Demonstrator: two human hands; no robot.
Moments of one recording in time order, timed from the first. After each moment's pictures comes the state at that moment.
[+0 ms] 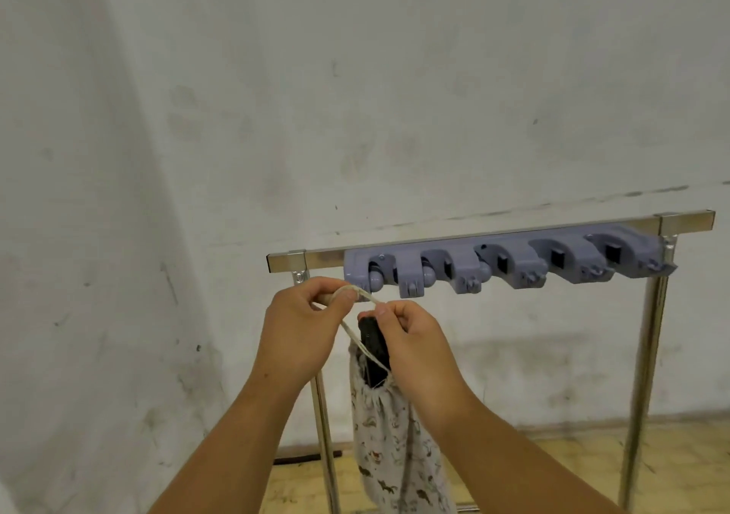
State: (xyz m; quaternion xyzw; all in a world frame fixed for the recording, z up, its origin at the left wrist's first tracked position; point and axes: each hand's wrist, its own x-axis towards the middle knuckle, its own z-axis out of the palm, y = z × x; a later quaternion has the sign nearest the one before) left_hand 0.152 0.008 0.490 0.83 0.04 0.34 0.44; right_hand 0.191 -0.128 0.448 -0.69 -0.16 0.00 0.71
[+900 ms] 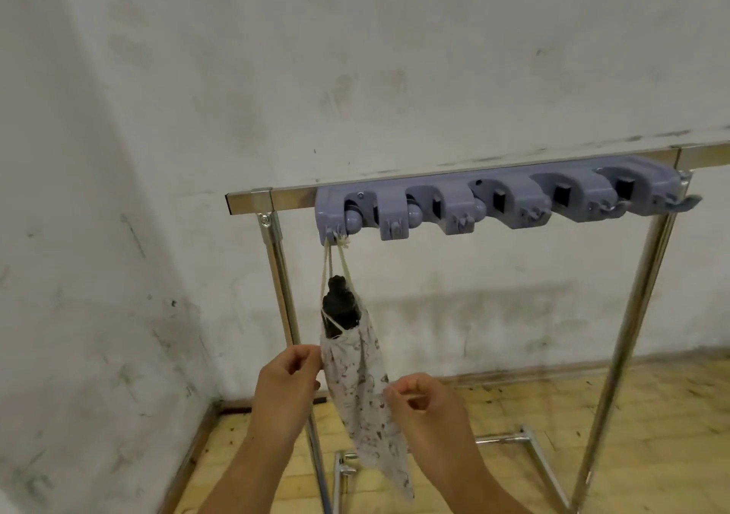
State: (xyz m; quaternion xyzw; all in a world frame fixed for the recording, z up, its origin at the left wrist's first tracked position) left_hand 0.165 0.022 0.332 0.75 0.23 0.21 0.59; right_hand 0.190 -0.160 0.295 -0.78 -0.06 0.05 0.62
